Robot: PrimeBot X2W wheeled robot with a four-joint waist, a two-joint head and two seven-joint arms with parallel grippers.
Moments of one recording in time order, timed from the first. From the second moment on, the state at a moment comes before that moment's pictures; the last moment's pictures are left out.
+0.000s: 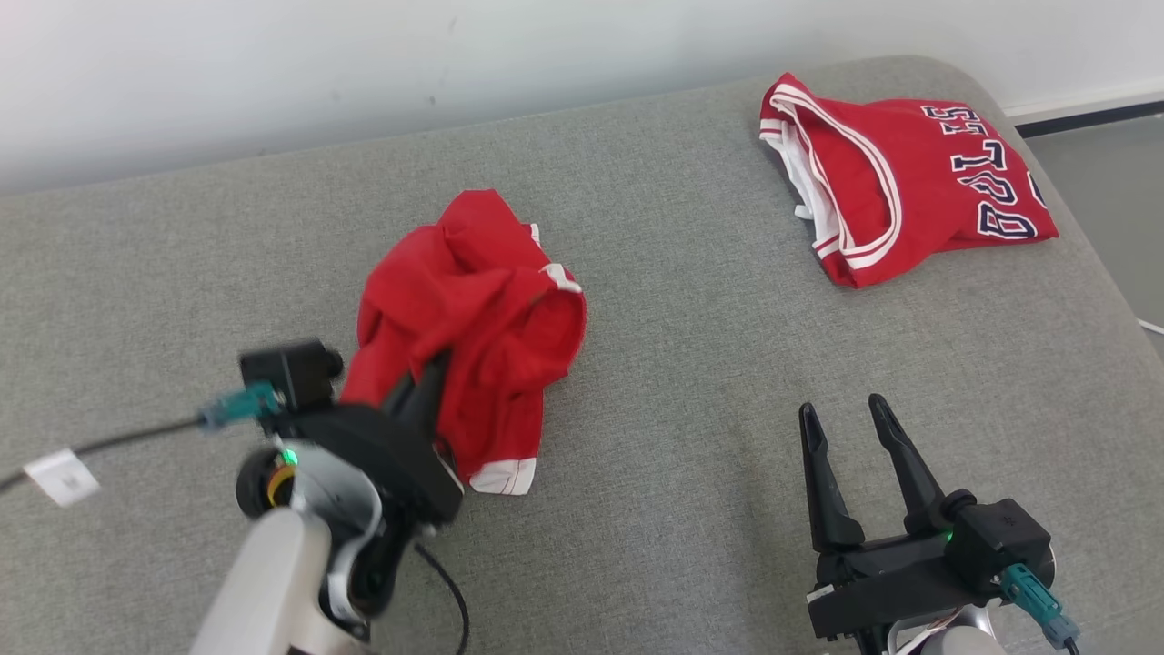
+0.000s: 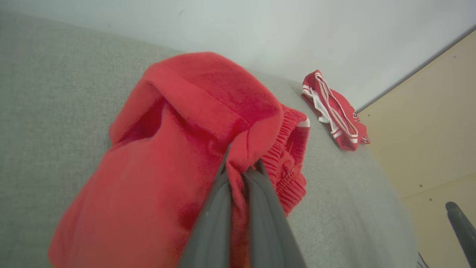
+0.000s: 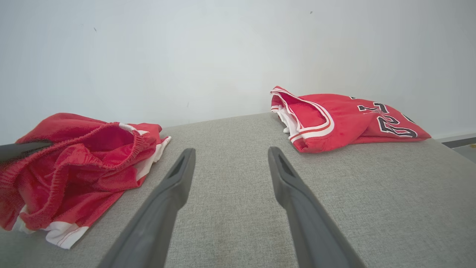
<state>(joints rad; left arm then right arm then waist) -0.49 0.10 -0.24 0.33 -0.69 -0.07 0.19 -0.12 -0.05 0.08 0.16 0.17 0.13 -0.26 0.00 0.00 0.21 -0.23</state>
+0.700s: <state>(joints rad) -0.39 0.20 -0.27 0.33 -0.59 -0.11 -0.20 -0.11 -0.05 0.09 0.13 0.15 0.13 -0.26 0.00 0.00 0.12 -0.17</state>
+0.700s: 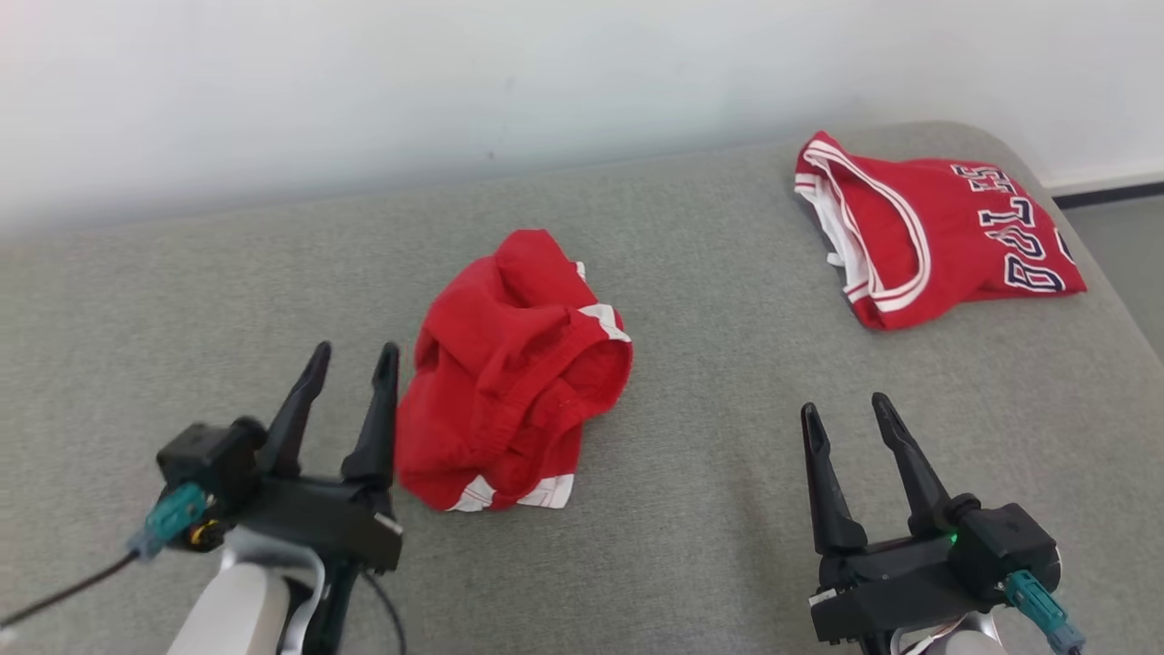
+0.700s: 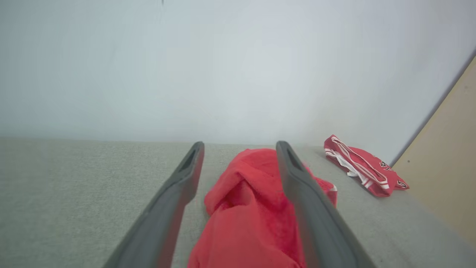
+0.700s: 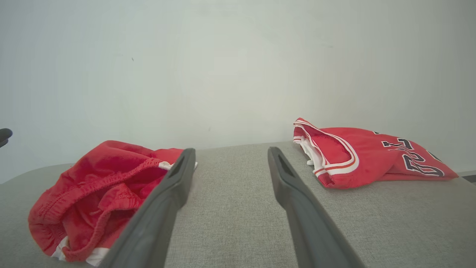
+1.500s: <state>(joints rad) -0.02 0.15 -0.01 0.11 -0.28 0.00 -0.26 -0.05 -0.05 0.03 0.12 0.12 0.13 -0.26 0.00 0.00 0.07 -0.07</state>
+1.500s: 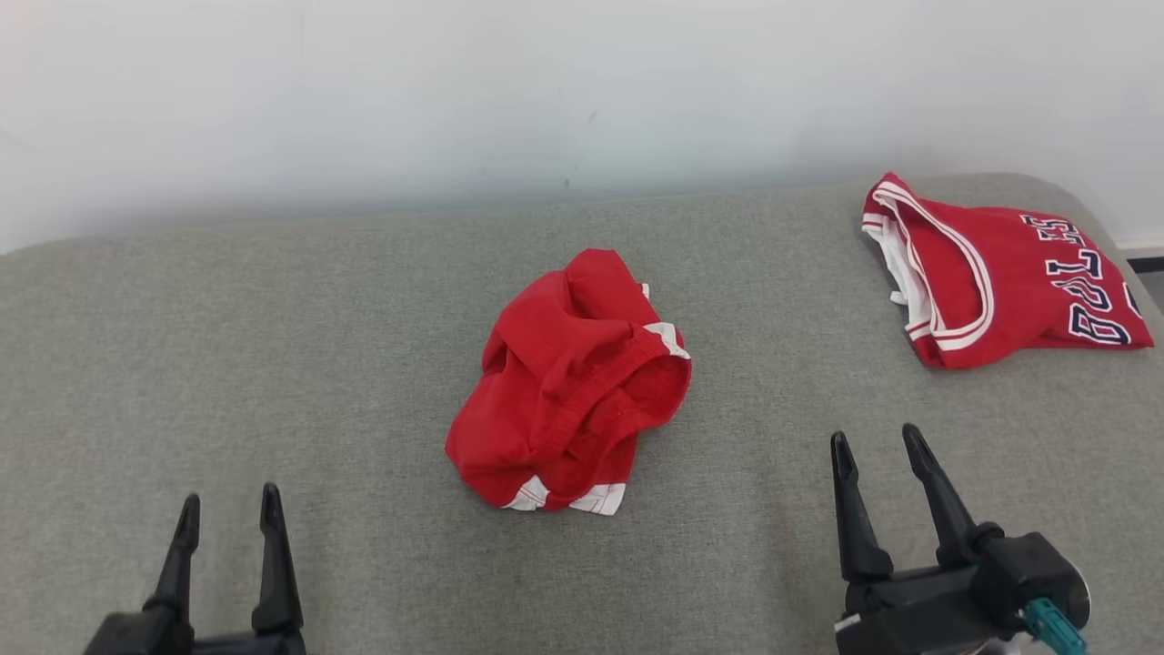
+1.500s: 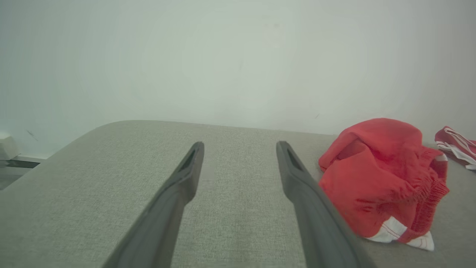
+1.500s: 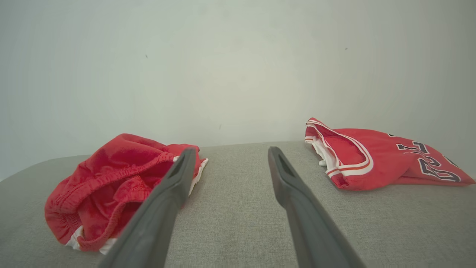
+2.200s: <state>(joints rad) 0.04 0.07 0.07 0.13 -0.14 -0.11 -0.26 0.01 -0.05 0.03 0.16 0.12 0.13 -0.26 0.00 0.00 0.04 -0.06</state>
